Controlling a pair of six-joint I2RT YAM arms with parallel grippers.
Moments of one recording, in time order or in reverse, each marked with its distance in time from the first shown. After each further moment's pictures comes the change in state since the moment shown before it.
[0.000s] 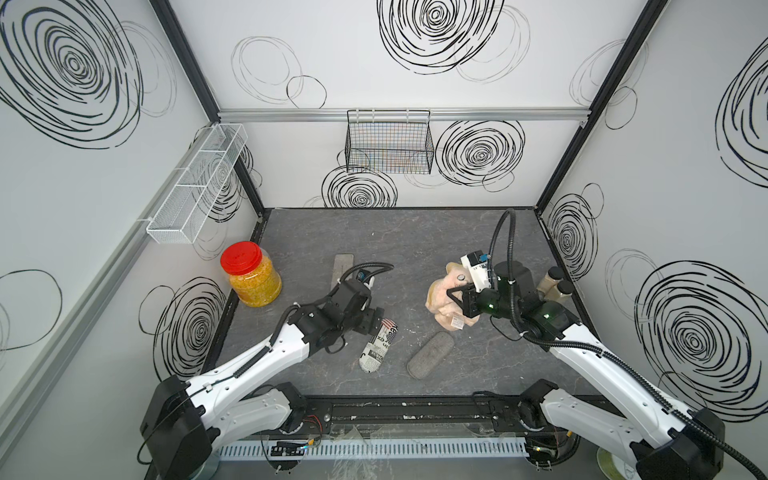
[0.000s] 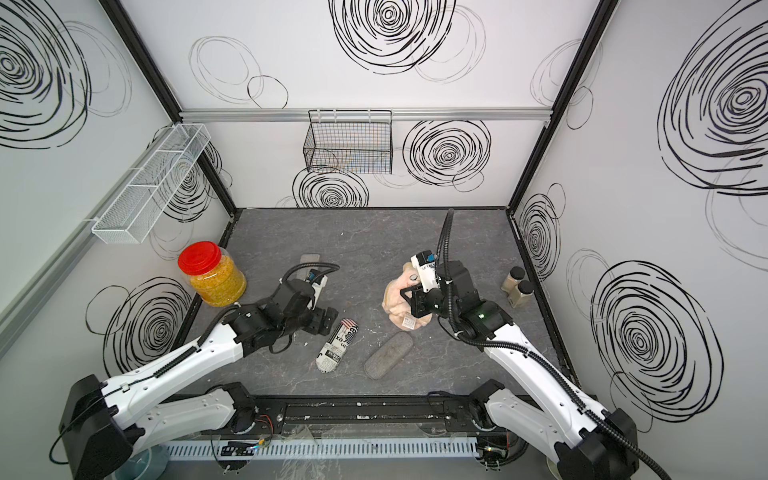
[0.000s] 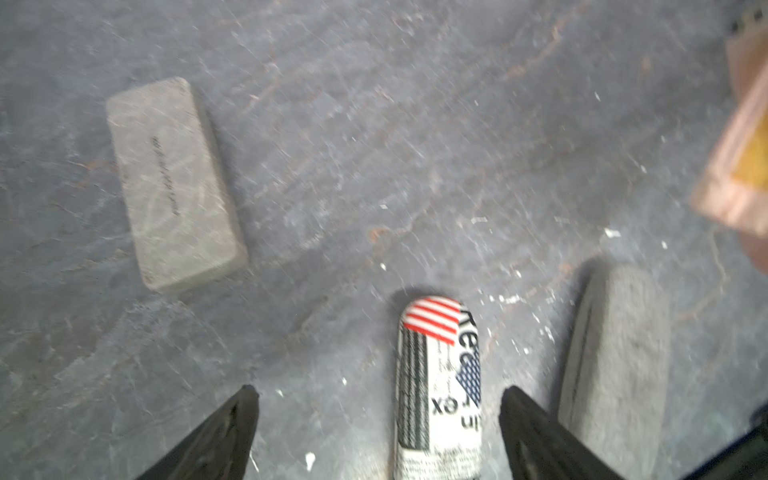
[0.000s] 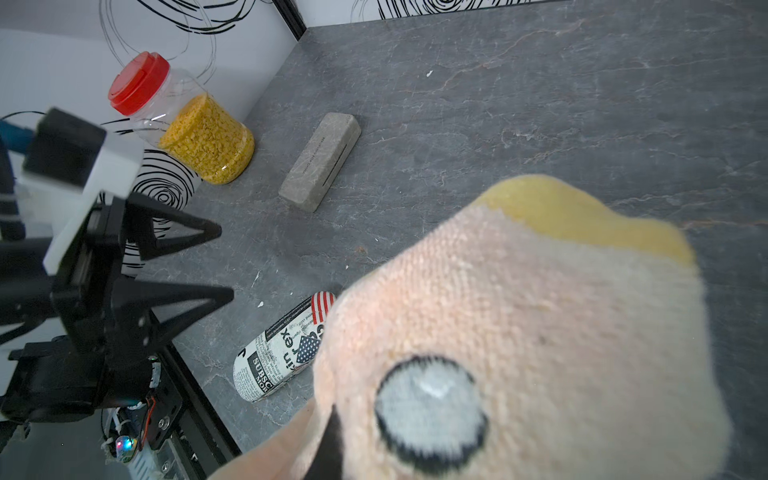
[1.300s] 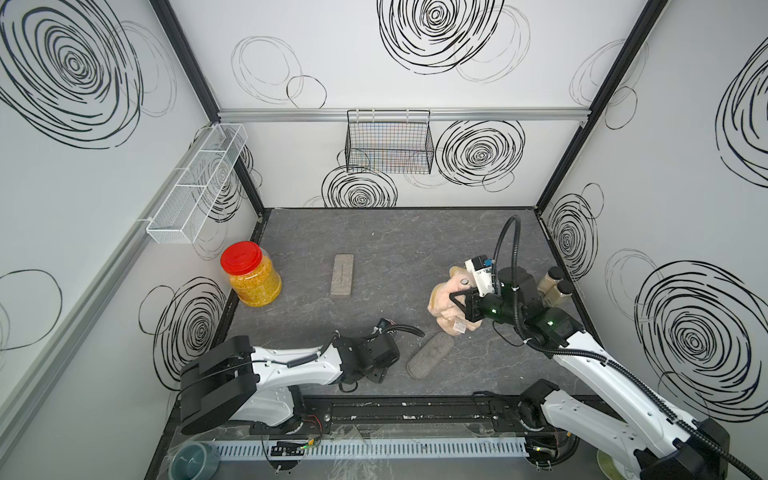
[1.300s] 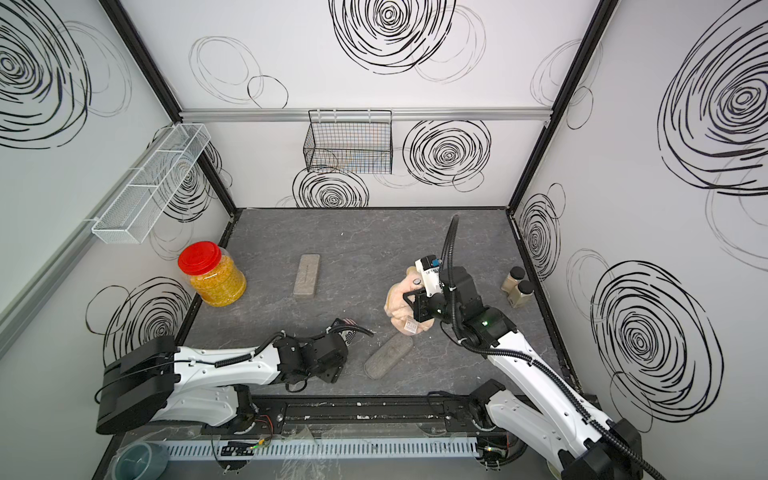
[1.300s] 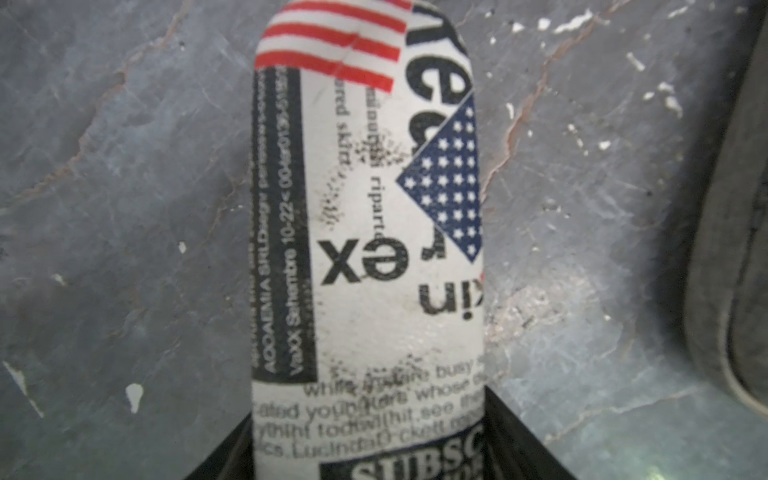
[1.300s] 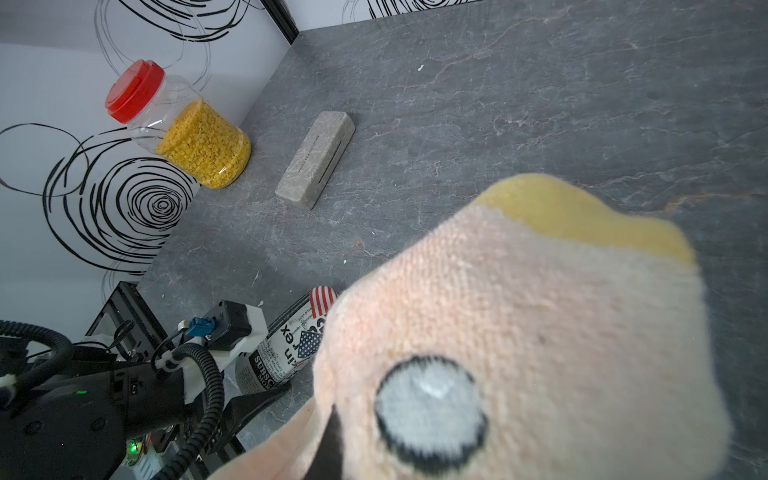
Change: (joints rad) left arm -0.321 0.256 -0.220 0.168 -0.103 -0.236; right arm 0.003 -0.050 -0.051 0.001 0.007 0.031
